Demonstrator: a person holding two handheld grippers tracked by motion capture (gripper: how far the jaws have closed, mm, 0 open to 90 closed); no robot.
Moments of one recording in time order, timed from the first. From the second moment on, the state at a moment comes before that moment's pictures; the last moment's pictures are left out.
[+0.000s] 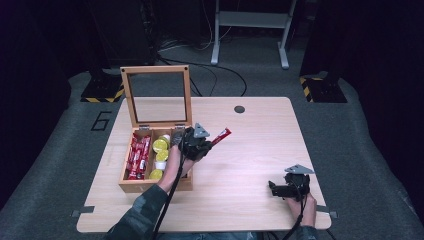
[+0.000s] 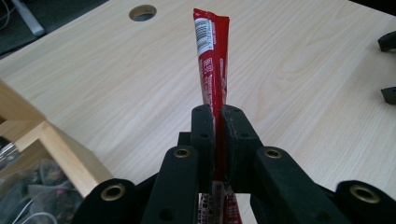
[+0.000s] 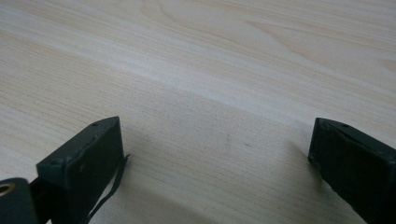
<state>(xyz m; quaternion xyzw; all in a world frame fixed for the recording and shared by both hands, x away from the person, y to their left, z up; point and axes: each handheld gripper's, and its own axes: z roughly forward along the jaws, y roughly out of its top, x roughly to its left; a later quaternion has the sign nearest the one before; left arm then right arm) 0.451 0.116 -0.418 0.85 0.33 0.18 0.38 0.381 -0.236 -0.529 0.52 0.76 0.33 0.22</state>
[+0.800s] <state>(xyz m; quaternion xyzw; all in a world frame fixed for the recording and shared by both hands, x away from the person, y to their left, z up) 0.460 0.063 -0.444 0.85 0.33 0.15 0.37 0.381 -0.236 -0.529 0.52 0.76 0.33 0.22</state>
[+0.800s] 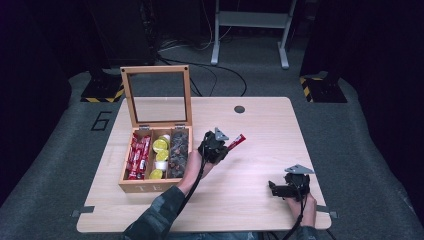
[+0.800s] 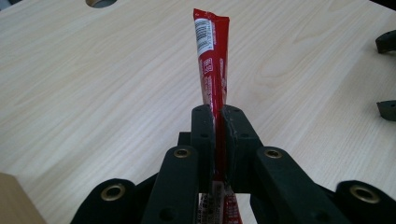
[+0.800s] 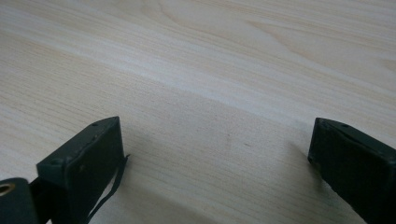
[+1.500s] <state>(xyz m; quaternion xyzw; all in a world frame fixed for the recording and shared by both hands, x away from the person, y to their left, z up) 0.461 0.034 -0.480 0.86 0.35 0.13 0.35 0.381 -0.236 -0.529 0.52 0.76 0.33 0.22</state>
